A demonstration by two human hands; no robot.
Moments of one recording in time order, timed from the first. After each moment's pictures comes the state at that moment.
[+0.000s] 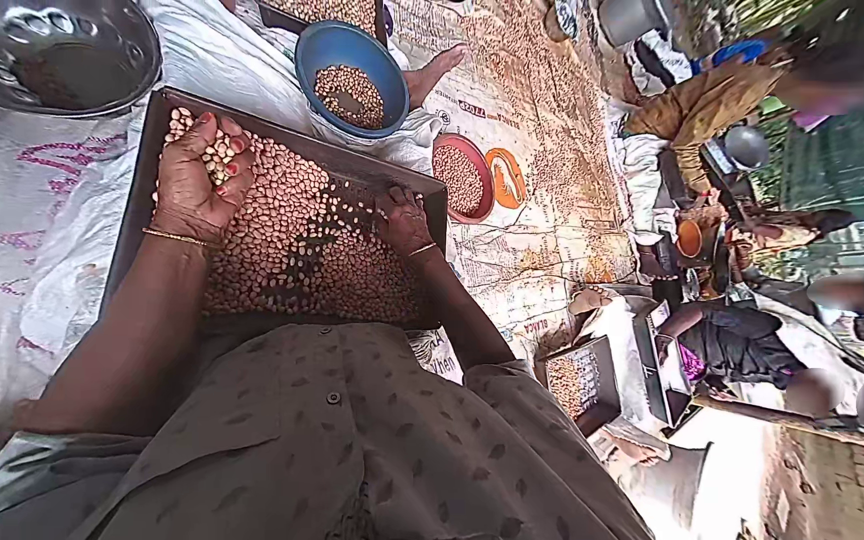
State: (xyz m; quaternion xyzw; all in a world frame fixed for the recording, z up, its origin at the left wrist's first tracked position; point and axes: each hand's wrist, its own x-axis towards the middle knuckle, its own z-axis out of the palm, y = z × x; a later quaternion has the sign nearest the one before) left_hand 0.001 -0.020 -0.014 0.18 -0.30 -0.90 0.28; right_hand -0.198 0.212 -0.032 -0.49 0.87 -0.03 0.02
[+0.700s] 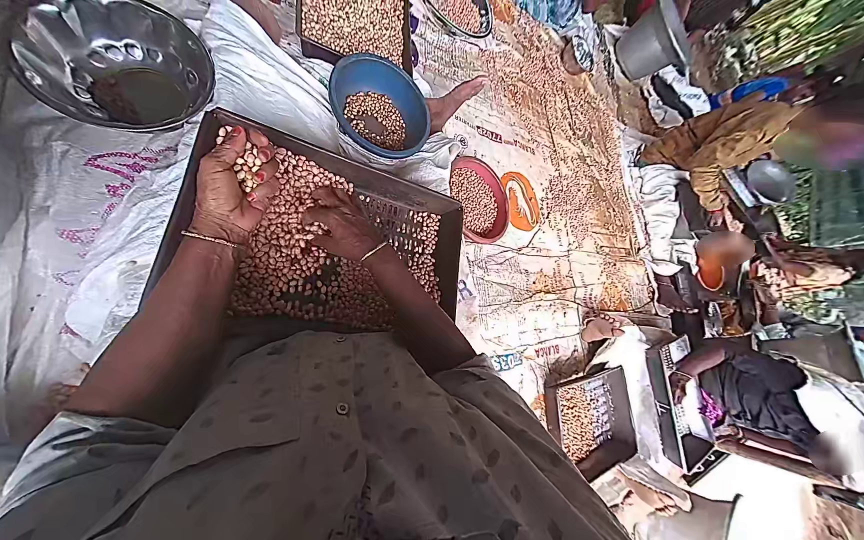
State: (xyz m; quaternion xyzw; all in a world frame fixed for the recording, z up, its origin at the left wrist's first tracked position) left_hand 0.002 -0.027 -0.020 0.15 -0.28 -0.89 0.32; right_hand -0.123 0.116 -0.020 -0.62 0.76 -0.07 0.17
